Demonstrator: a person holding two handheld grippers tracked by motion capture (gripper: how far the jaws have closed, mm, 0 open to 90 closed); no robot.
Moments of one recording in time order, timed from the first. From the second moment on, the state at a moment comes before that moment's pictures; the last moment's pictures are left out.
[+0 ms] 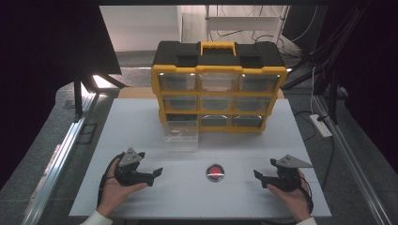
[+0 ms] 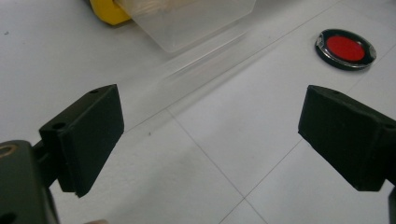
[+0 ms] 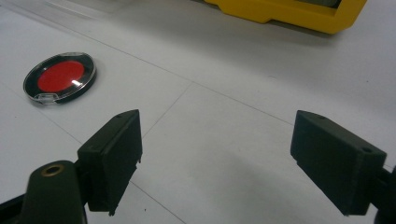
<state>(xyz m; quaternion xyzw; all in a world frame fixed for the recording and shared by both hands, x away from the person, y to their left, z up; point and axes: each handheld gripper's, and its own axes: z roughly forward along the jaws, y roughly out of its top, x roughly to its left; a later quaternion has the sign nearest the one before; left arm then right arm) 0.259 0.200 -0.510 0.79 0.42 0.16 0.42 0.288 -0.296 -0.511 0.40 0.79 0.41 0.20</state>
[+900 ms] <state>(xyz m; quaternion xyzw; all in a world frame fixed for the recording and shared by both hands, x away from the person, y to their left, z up) 0.276 0.160 -0.478 0.81 0.36 0.13 0.44 0.290 -0.295 -0.511 0.41 0.79 0.41 0.20</state>
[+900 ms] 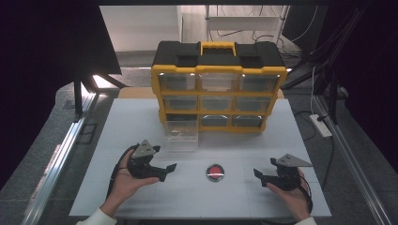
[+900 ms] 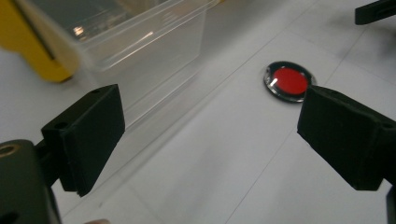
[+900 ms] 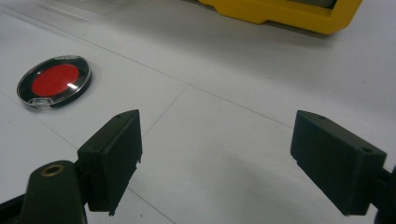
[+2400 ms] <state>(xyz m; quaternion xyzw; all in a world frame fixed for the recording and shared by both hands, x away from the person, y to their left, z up) 0.310 0.042 -0.477 0.89 0.25 0.07 0.38 0.290 -0.296 -0.512 0.41 0.79 0.41 0.20</state>
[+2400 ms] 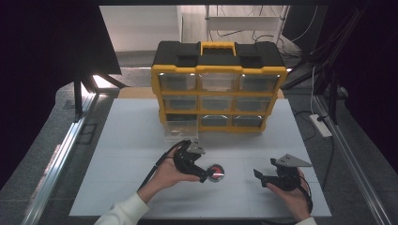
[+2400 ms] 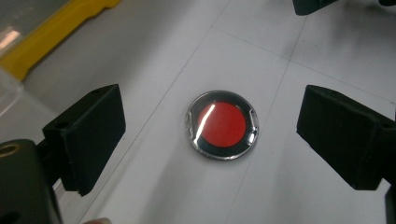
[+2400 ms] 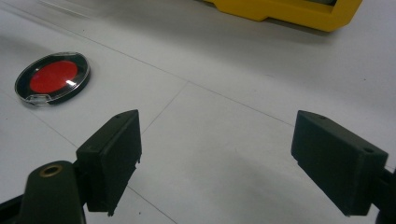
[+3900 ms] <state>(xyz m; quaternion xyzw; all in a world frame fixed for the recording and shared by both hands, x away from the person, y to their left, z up) 0.327 -0.005 -0.519 0.93 0.24 0.05 0.29 0.291 -0.296 -0.515 0.41 0.80 0.40 0.20</state>
